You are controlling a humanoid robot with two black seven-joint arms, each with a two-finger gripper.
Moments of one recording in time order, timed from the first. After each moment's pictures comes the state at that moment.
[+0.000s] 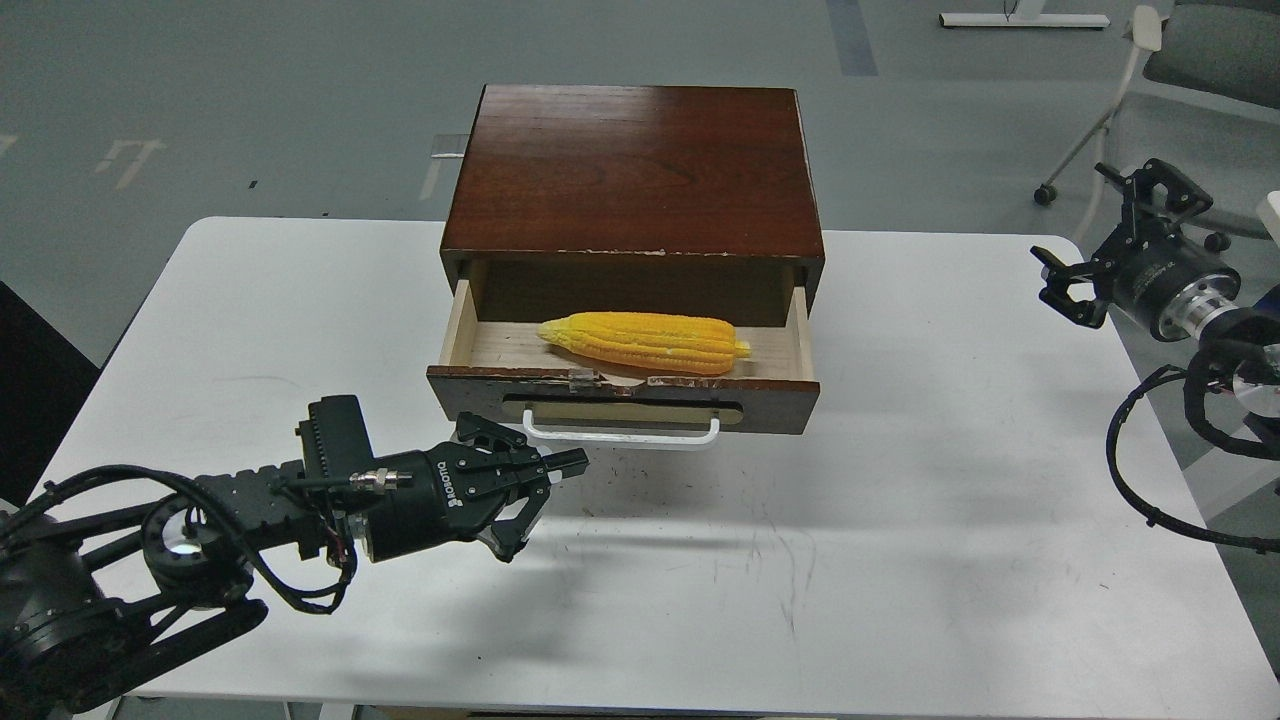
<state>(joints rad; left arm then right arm) -0.54 0.68 -0.37 -1.48 2.18 0.27 -0.41 0.88 -0.58 0.22 0.51 0.40 0.49 0.14</state>
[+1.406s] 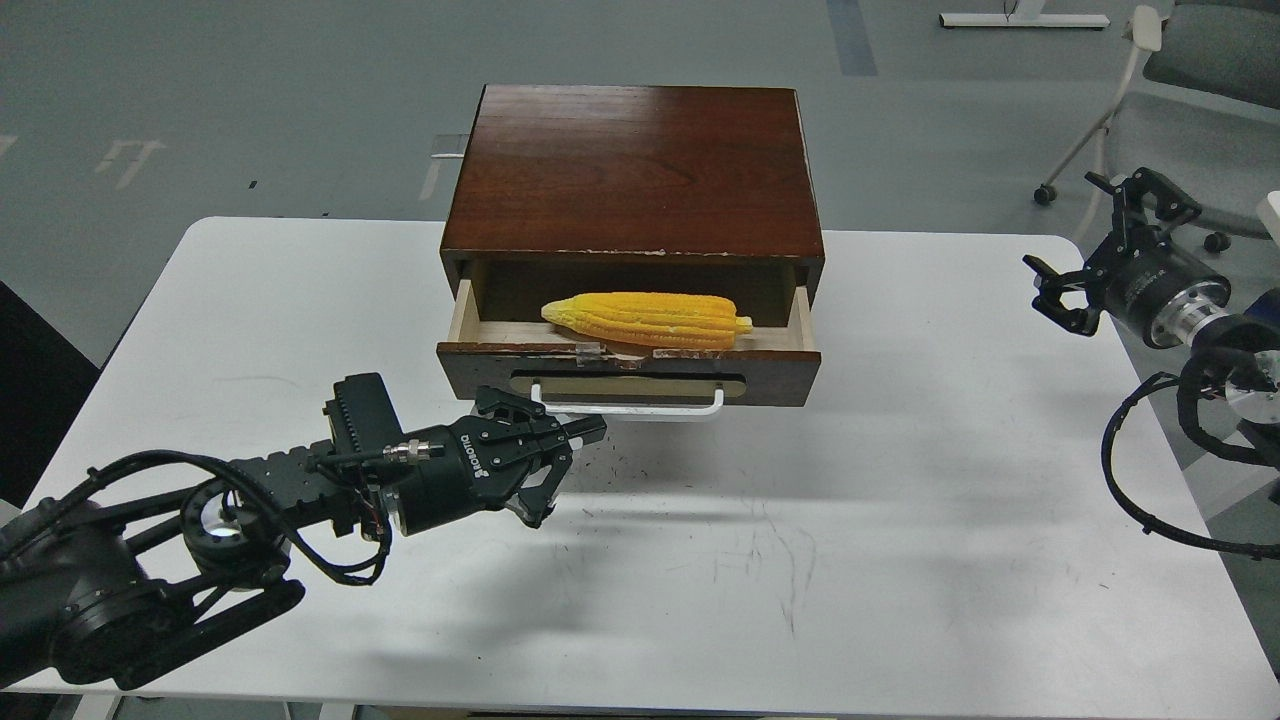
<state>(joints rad) -0.56 0.59 -0.39 -1.41 2.18 0.27 -0.36 0.87 -0.57 0.22 0.51 0.39 0.49 0.14</state>
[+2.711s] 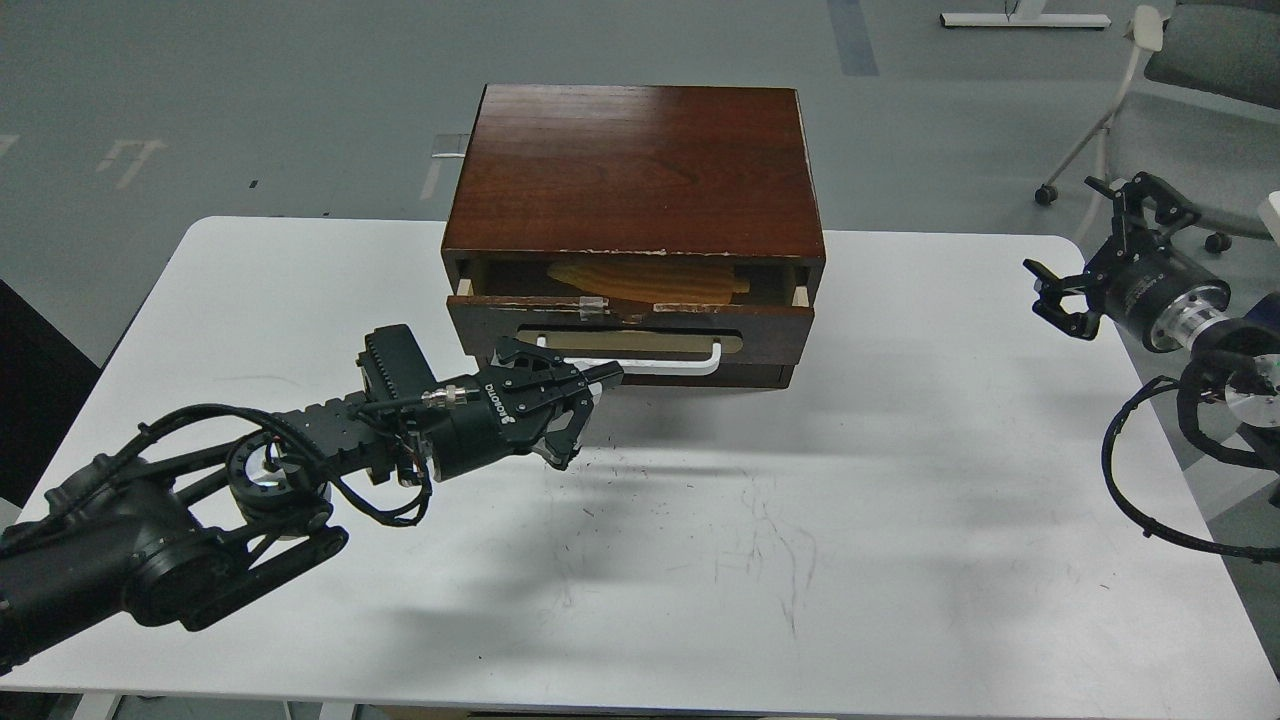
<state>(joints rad) -0.65 0.46 -0.41 -1.24 2.18 0.27 -0.36 0.86 -0.57 0.22 0.51 0.39 0.49 0.14</state>
